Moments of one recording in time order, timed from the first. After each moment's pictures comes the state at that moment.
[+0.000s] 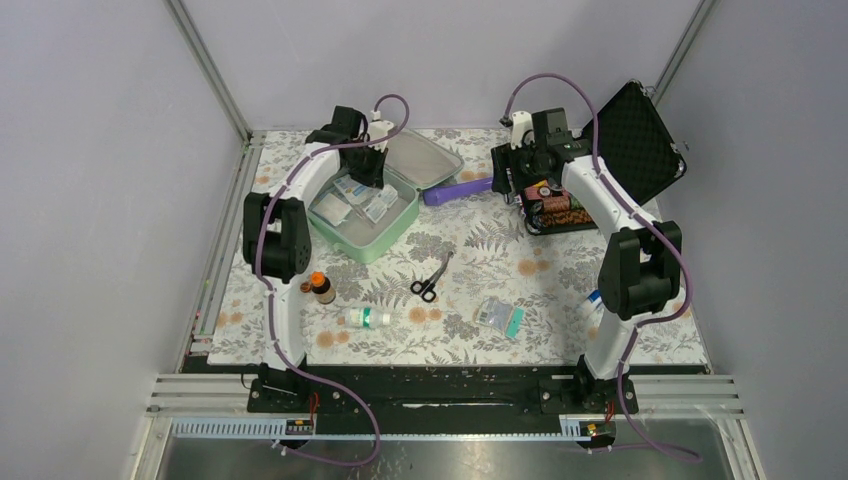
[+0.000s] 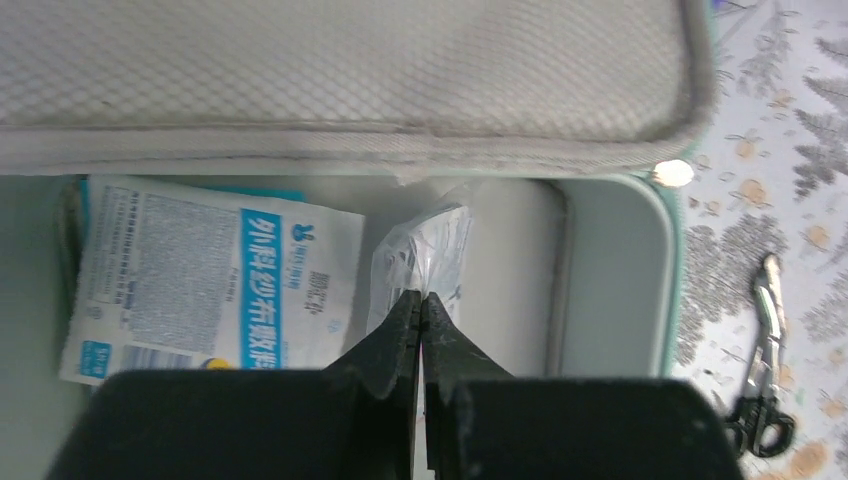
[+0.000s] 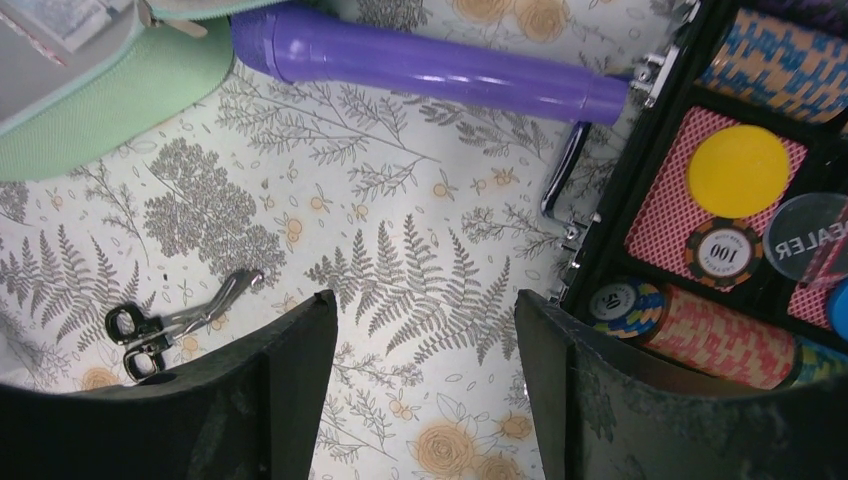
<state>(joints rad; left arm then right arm) -0.21 2.17 1.89 -0.73 0.42 0.26 0.23 1.84 1.60 -0.61 -0.31 -0.11</state>
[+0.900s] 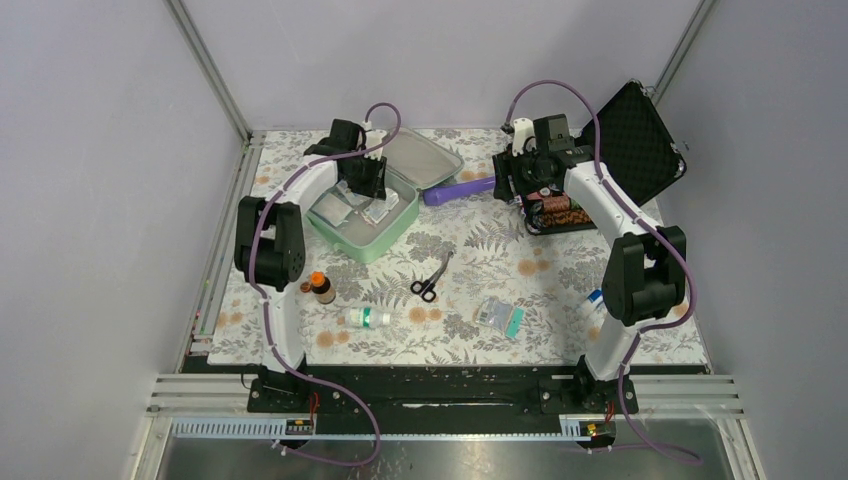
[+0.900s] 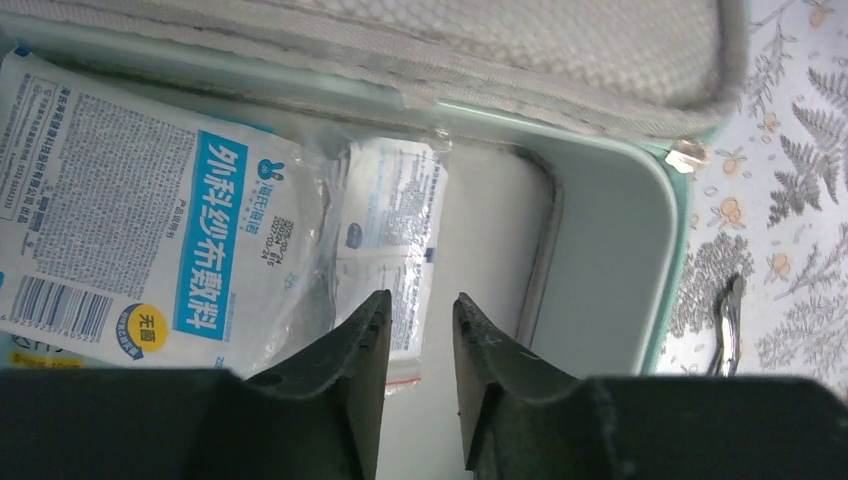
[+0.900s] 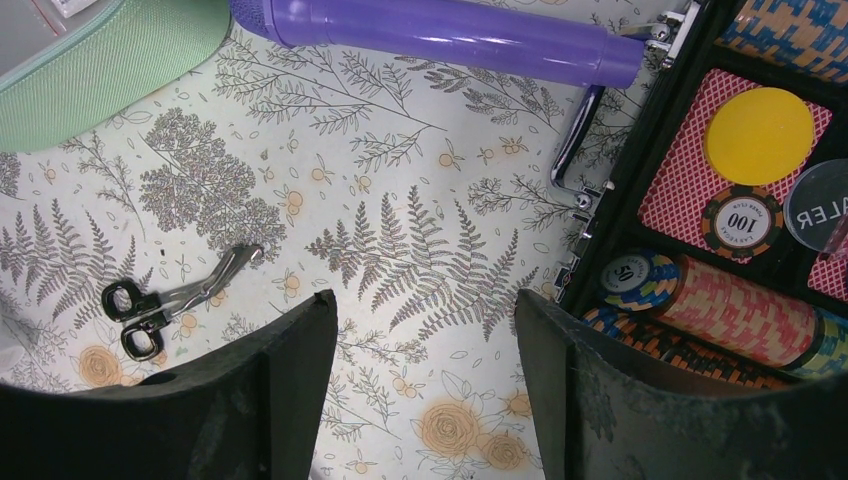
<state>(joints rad) -0.21 2.08 1.69 -0.58 0.37 0.10 0.23 1.79 1.52 -0.61 -0.31 -0.12</state>
